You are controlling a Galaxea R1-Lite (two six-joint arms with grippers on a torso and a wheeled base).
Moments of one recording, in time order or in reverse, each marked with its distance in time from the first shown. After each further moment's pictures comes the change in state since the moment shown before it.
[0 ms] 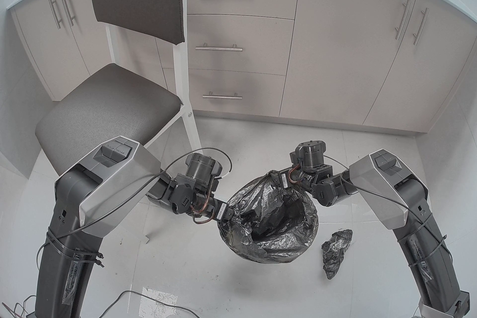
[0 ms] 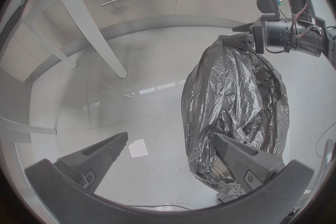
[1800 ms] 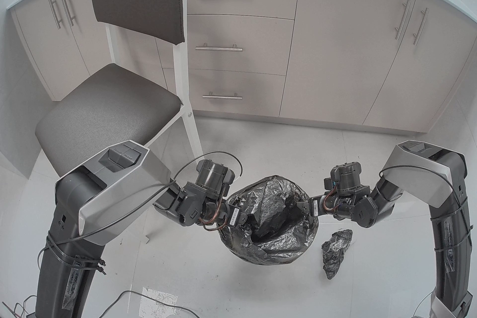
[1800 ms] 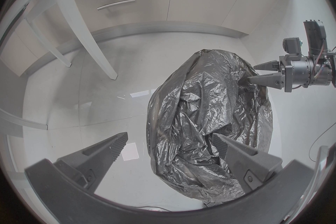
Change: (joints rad) left arm -0.073 -0.034 0.094 -0.108 -0.007 -0.094; right arm -0.078 -0.288 0.735 -0.230 0.129 0.175
